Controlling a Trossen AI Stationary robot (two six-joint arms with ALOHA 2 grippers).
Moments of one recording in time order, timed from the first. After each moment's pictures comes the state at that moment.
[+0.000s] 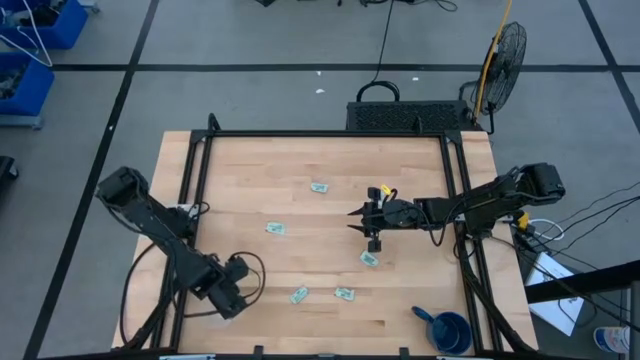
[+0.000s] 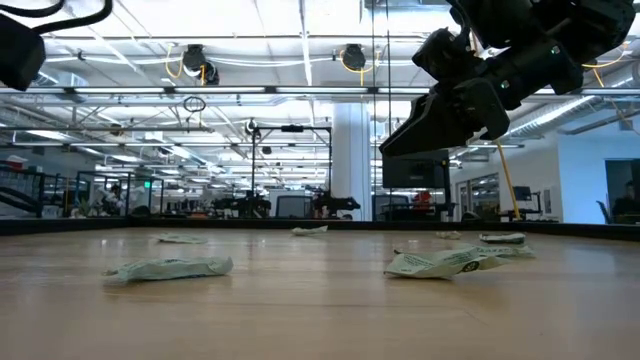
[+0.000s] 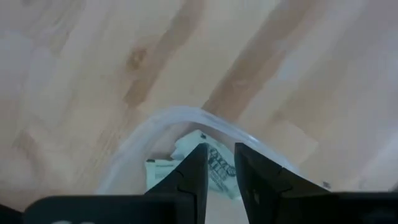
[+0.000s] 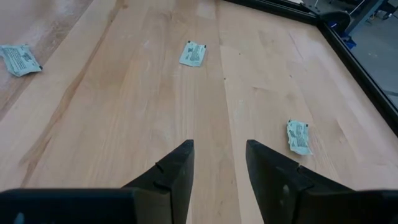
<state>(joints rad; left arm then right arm) -0.78 1.52 0.91 -0.87 0.04 -1.42 0.08 1.40 0.52 0.38 0.21 -0.16</state>
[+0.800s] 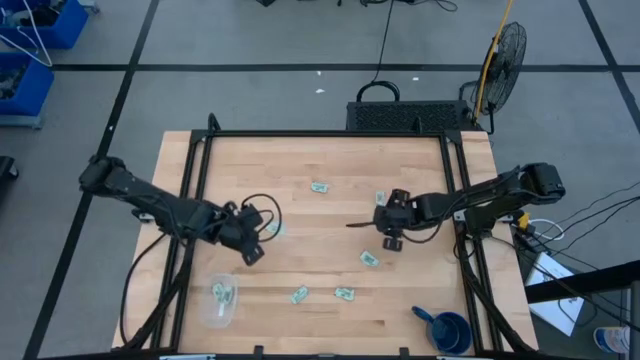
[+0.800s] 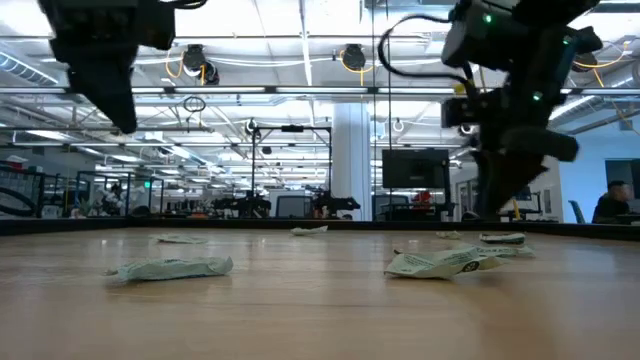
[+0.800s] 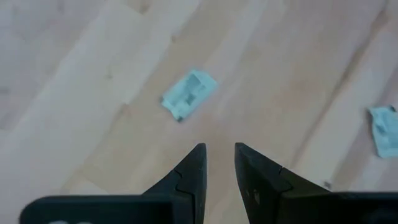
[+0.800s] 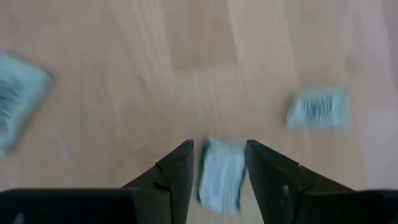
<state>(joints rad) -0.36 1.25 0.92 -0.92 -0.31 -0.89 0.09 1.40 0.70 -0.60 0.29 0.26</state>
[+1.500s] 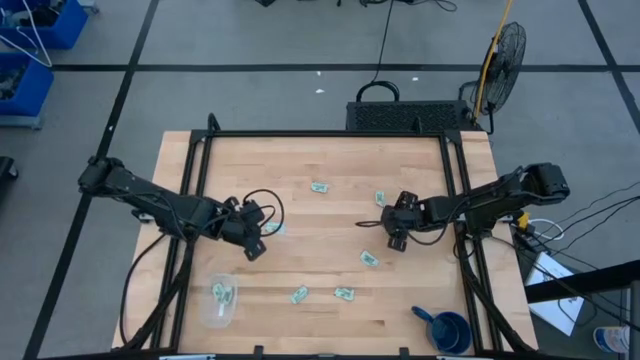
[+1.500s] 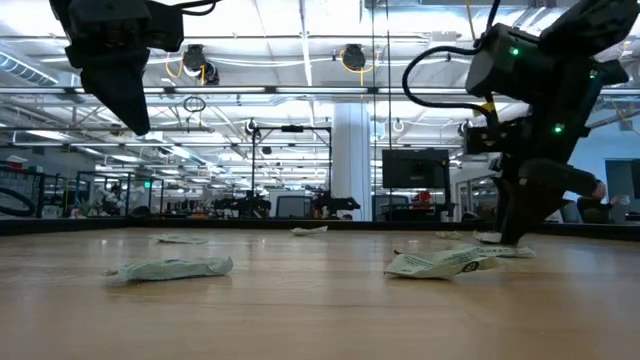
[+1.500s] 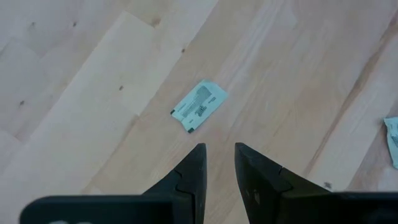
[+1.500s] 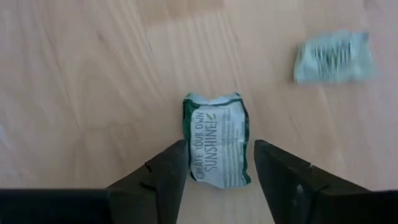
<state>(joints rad) -0.32 1.25 0.92 -0.91 -0.33 -0.85 0.08 1.39 0.47 -0.37 0.27 0.31</state>
